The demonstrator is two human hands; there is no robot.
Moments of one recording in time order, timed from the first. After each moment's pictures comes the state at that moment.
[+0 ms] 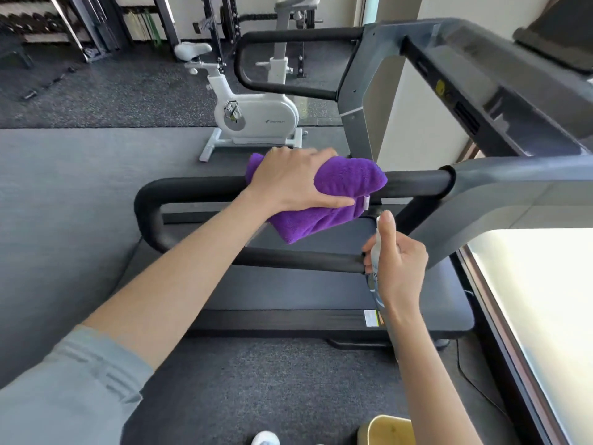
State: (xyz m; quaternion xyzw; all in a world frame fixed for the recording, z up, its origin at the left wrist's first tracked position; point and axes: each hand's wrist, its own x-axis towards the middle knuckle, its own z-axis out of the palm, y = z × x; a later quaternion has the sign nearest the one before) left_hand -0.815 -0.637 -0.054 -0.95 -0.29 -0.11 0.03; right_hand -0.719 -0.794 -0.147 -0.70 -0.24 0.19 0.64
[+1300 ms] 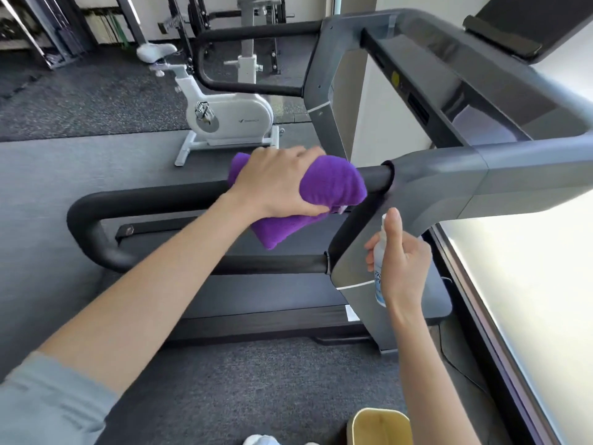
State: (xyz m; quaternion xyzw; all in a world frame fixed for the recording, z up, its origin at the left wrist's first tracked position) left_hand -0.755 -0.658 -0.057 -0.96 -0.23 -0.12 0.06; right_hand -0.656 -0.829 -0.151 -0.70 -0.21 0.14 0.67
